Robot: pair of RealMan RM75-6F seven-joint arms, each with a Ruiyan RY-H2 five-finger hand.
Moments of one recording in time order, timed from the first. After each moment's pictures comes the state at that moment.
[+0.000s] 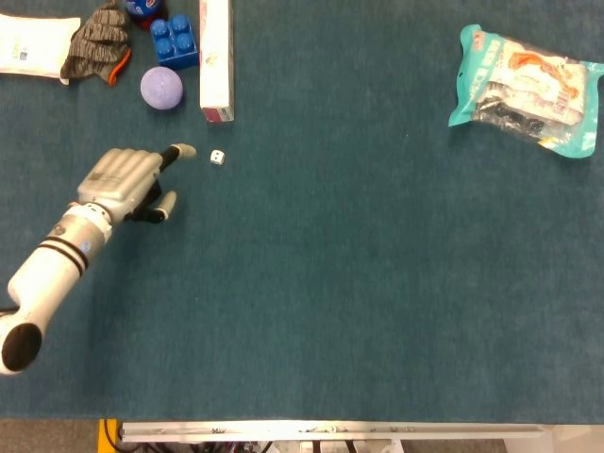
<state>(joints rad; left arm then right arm) -0.70 -1.27 -0.04 -1.57 1.06 0.76 0.05 0.11 -1.03 0.06 -1.61 -1.53 1.45 0.28</state>
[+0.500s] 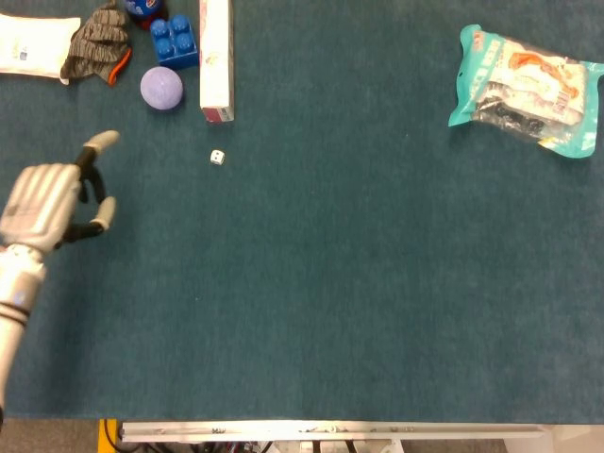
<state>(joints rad) -0.43 -1.22 0.00 -1.68 1.22 1.20 -0.01 0.11 -1.02 0.05 -1.61 -1.52 1.43 0.28</state>
